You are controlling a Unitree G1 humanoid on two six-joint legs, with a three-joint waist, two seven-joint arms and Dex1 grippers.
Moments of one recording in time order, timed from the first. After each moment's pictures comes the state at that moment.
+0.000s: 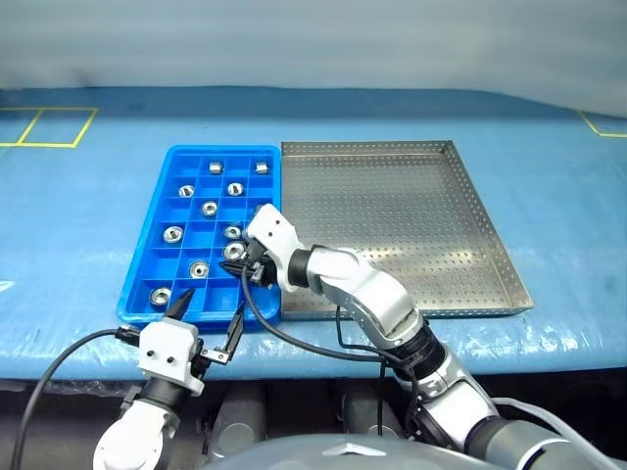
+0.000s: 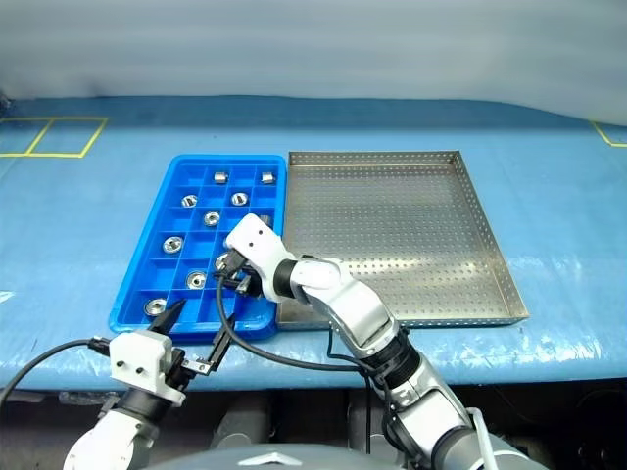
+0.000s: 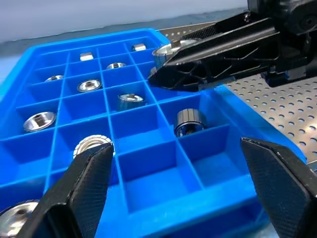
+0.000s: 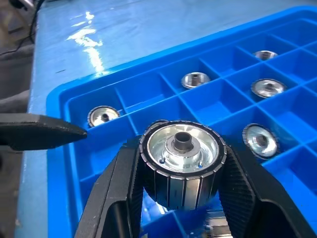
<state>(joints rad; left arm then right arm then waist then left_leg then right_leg) 0.74 0.22 -0.05 -0.75 -0.09 0.07 -0.22 -0.51 -0.03 0.51 -0.17 0.20 0.76 0.53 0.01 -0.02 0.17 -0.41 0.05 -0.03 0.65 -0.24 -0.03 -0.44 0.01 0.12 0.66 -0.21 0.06</state>
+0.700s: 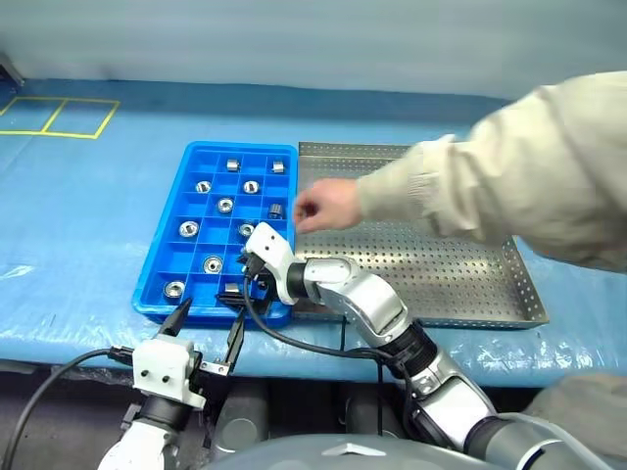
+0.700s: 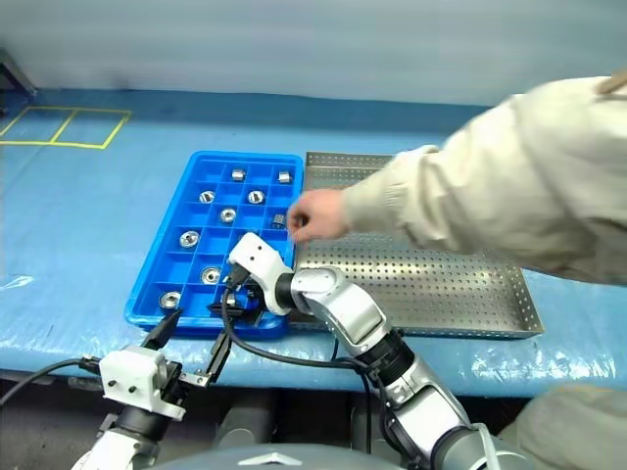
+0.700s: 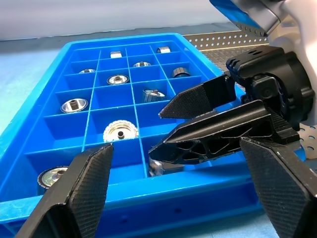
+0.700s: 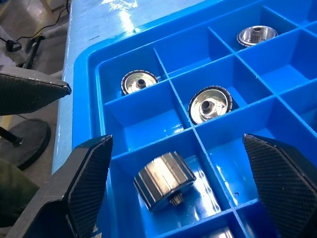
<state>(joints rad) 0.82 0.19 -0.08 -0.75 -0.09 -0.02 -0.22 -0.50 -0.02 0.53 -0.05 0.21 0.77 0.63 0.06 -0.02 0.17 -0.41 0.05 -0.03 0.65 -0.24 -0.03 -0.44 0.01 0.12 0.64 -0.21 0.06</state>
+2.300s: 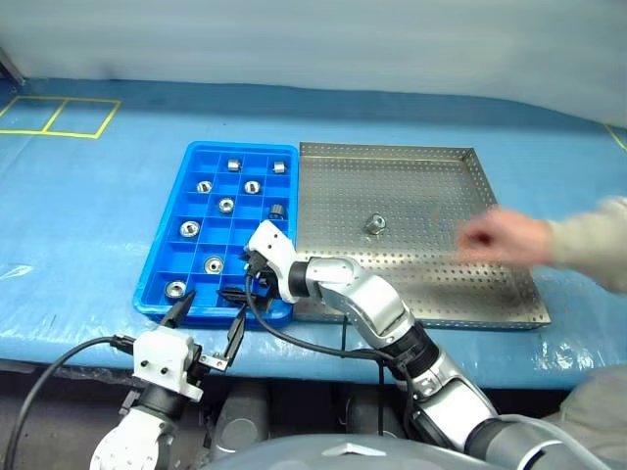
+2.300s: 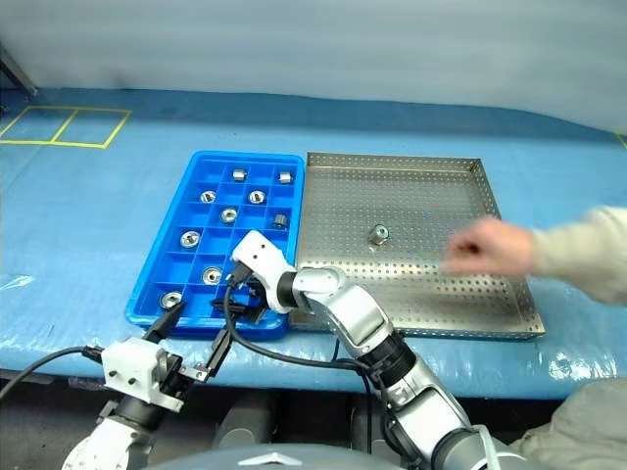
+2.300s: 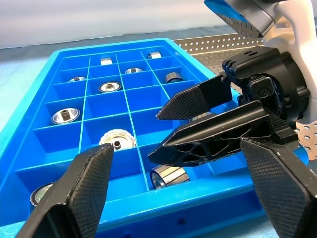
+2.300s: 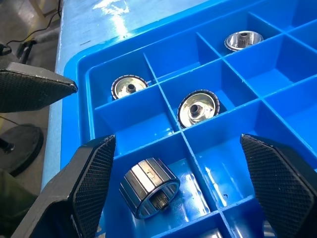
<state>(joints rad) 0.75 0.22 -0.04 -0.71 -0.13 -0.01 -0.29 -0.49 -0.02 0.50 -0.06 0.20 0.74 0.60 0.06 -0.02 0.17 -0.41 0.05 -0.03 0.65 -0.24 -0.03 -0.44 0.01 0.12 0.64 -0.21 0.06</state>
